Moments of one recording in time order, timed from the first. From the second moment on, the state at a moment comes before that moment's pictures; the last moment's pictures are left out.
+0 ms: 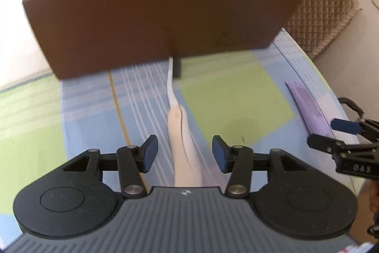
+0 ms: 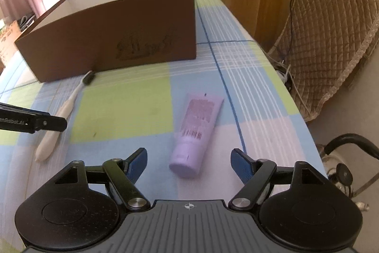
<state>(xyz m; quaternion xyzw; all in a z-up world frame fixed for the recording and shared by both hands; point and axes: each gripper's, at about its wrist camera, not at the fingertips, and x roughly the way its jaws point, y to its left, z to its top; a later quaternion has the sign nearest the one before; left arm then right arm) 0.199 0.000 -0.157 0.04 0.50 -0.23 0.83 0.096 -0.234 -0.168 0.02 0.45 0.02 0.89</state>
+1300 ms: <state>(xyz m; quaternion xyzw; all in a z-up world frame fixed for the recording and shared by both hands) 0.156 0.015 -0.156 0.05 0.52 -0.21 0.82 0.100 -0.201 -0.182 -0.04 0.46 0.10 0.88</state>
